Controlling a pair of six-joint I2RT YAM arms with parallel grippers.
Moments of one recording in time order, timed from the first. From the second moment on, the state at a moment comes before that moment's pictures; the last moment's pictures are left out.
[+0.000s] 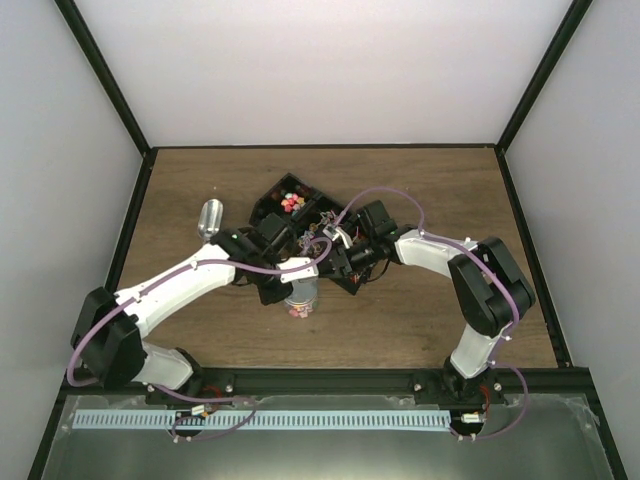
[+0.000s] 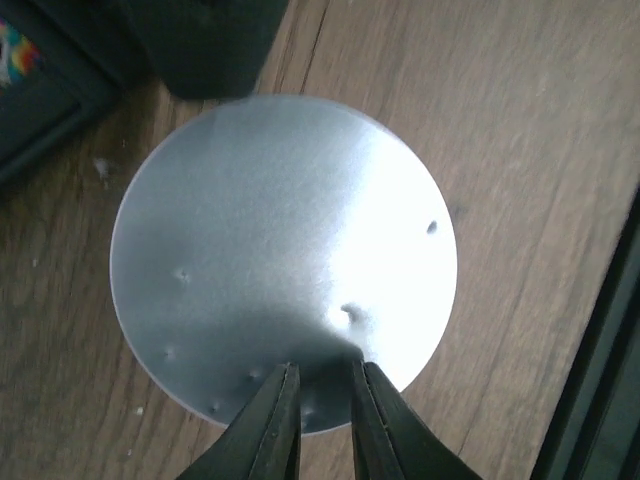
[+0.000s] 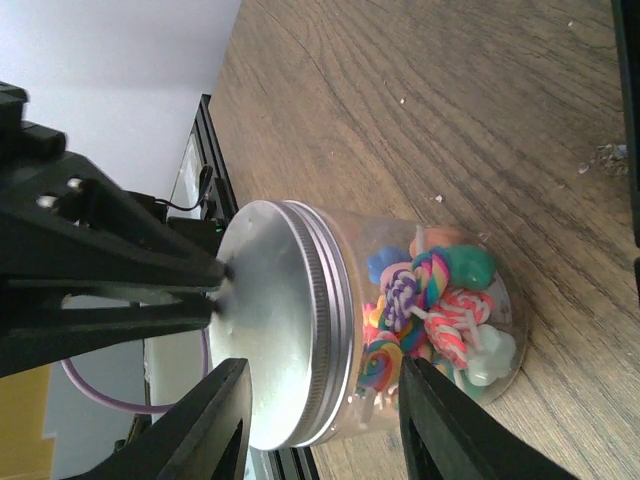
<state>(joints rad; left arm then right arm) -0.74 1.41 1.09 -0.97 0.20 0.53 0.53 1.73 0.98 -0.25 -1.03 0.24</state>
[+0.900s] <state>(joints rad) -0.78 1.46 1.18 -0.98 0.16 0.41 0.44 1.52 0.78 -0.09 -1.07 0.26</state>
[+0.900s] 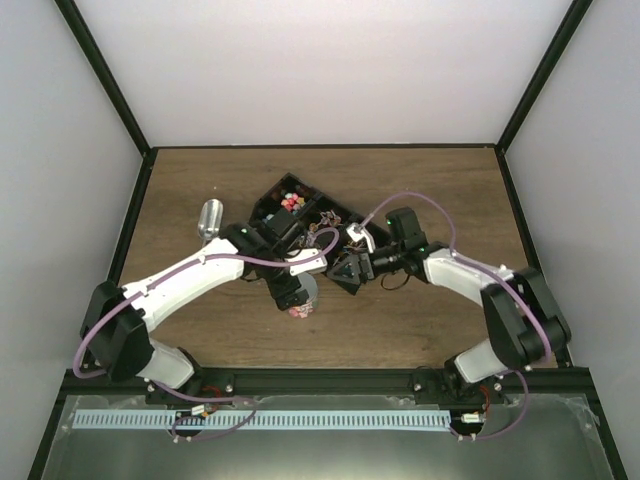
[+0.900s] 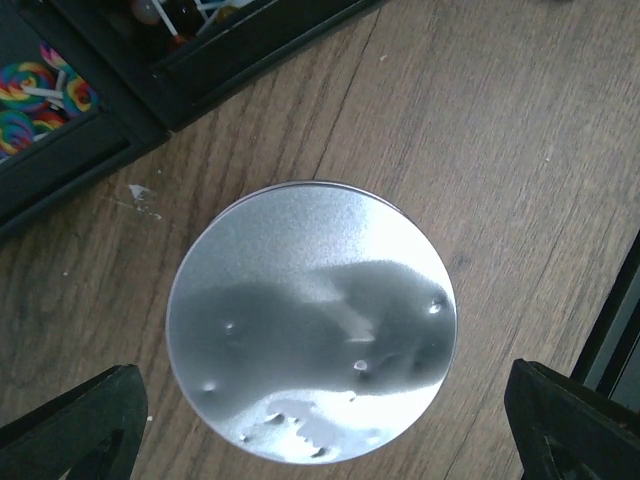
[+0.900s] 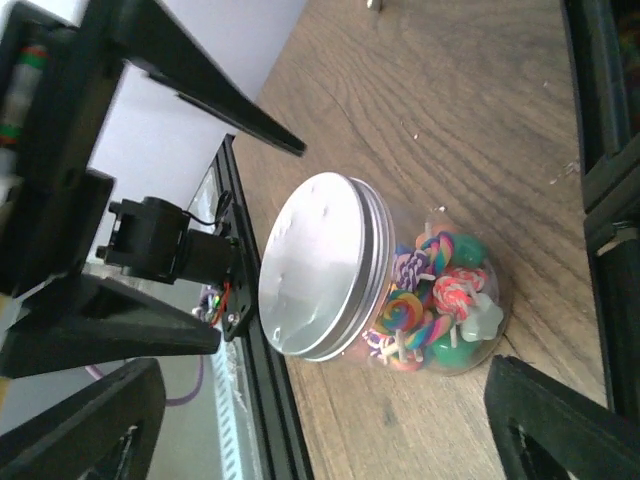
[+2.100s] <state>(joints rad) -0.80 1.38 0.96 -0.79 0.13 0.50 0.46 1.08 0.34 0.28 -0.95 0.20</state>
